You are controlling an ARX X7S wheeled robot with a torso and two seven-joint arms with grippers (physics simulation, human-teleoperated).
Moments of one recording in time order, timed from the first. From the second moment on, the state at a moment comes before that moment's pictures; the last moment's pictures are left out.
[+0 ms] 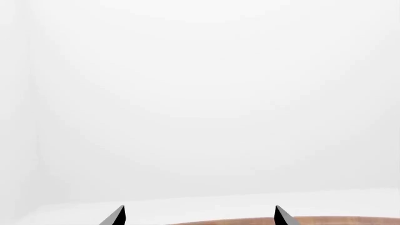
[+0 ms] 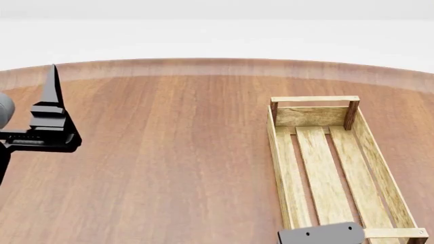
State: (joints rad) left arm -0.61 -0.25 0.11 0.74 -0.37 -1.00 -0.36; right arm 0.45 0.52 -0.11 -0.36 1.96 1.44 1.32
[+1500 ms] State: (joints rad) left arm -0.60 -0.28 0.12 0.75 -0.41 -0.99 -0.39; right arm 0.39 0.45 -0.29 -0.09 1.35 1.27 0.67
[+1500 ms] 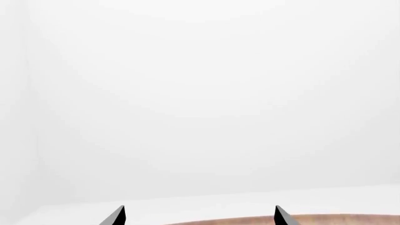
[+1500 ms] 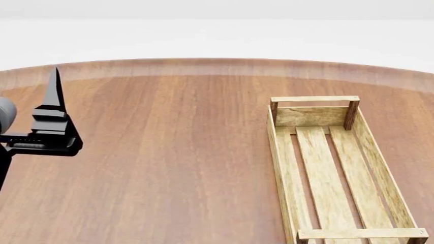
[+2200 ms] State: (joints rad) left arm -0.60 -0.29 0.13 0.76 -0.42 -0.99 -0.40; right arm 0.38 0.43 -0.40 0.03 1.23 1.18 0.53
